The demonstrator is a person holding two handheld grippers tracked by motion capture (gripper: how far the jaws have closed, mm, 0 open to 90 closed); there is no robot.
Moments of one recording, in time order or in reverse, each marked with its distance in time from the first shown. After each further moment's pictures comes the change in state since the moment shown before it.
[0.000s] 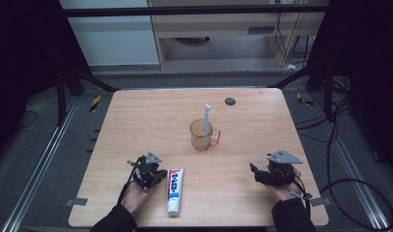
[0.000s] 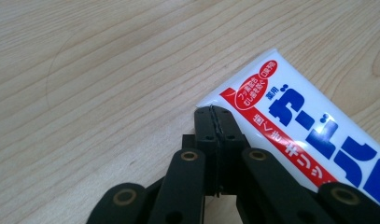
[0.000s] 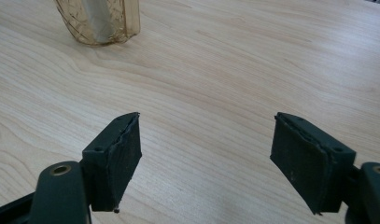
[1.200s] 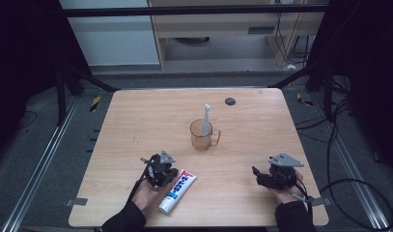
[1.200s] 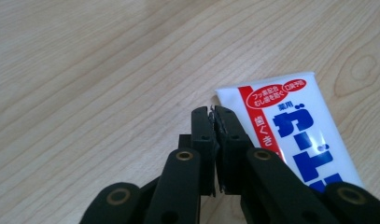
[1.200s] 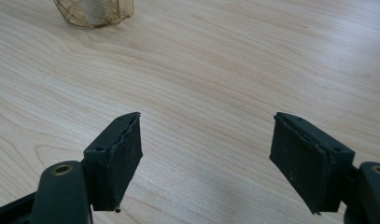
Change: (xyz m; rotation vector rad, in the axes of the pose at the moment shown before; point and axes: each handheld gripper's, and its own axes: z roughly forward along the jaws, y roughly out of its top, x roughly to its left) left arm -0.022 0.020 0.006 0.005 -0.002 0.086; right arm -0.002 -0.010 -0.001 0.027 -0.012 -0.007
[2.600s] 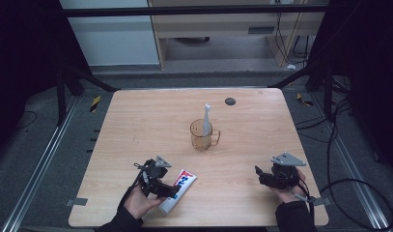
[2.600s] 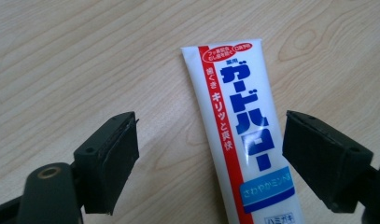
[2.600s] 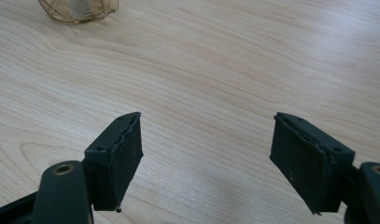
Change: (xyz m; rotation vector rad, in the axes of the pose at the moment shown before) left arm -0.022 -0.003 -0.037 0.098 -0.047 -0.057; right arm -0.005 0.000 -0.003 0.024 -0.031 0.020
